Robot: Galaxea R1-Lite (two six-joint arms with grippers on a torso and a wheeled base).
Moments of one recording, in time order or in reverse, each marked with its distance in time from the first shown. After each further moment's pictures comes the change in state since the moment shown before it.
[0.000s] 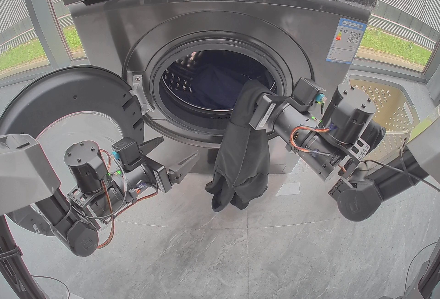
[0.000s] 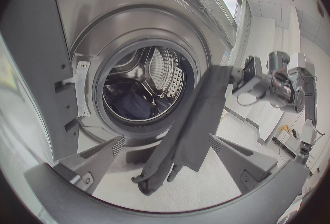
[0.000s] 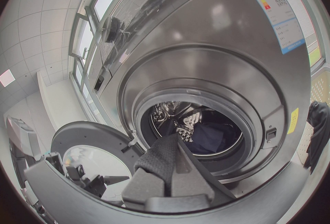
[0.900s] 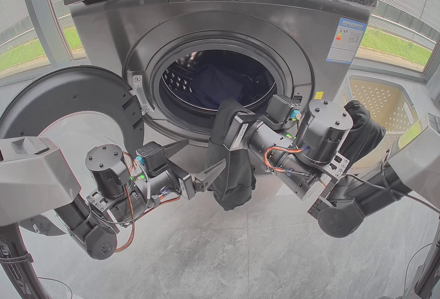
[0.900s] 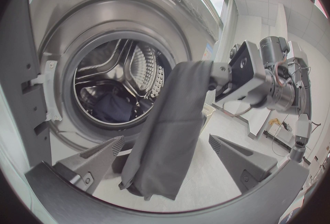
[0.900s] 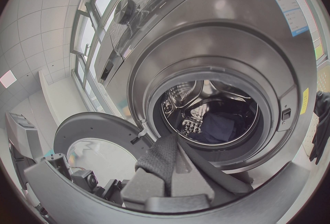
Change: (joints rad) left arm -0.095 0.067 -0.069 -0.004 -0.019 0.049; right arm 0.092 0.063 -0.026 0.019 -0.050 -0.006
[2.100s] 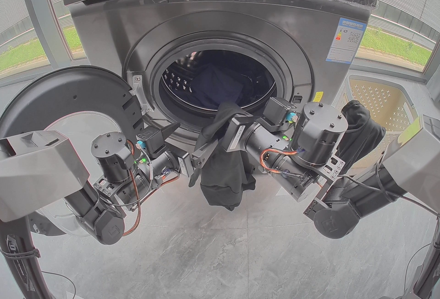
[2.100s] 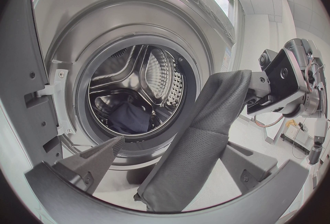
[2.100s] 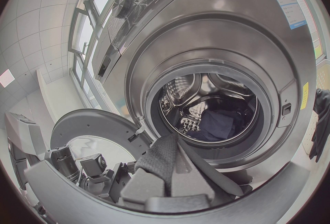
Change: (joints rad) left arm 0.044 0.065 -0.144 0.002 0.086 0.015; right arm 0.005 0.022 -0.013 -0.004 -0.021 0.000
